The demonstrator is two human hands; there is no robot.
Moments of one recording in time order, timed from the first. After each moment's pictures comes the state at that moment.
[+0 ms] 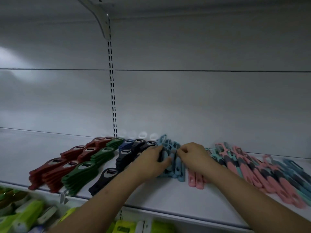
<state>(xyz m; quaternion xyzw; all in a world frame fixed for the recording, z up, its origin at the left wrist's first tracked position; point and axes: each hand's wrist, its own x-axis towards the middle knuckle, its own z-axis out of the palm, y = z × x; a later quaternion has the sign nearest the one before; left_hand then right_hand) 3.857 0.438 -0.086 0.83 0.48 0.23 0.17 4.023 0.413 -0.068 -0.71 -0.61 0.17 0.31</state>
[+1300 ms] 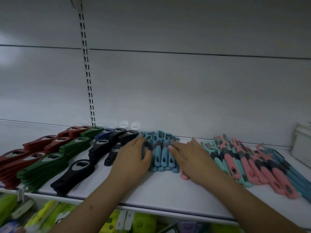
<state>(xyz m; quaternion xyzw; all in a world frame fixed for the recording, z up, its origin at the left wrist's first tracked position) 3.881 0.429 -0.122 0.79 0.51 0.33 0.08 4.077 0.390 -0.106 -0.65 -0.73 0.01 0.22</state>
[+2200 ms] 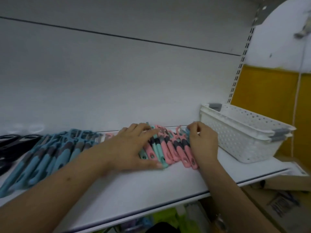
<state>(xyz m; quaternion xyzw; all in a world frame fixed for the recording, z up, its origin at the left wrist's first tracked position) 4.057 0.428 -0.088 0.98 0.17 0.09 -0.01 4.274 0.322 -0.115 -0.76 -0.36 -0.17 0.51</state>
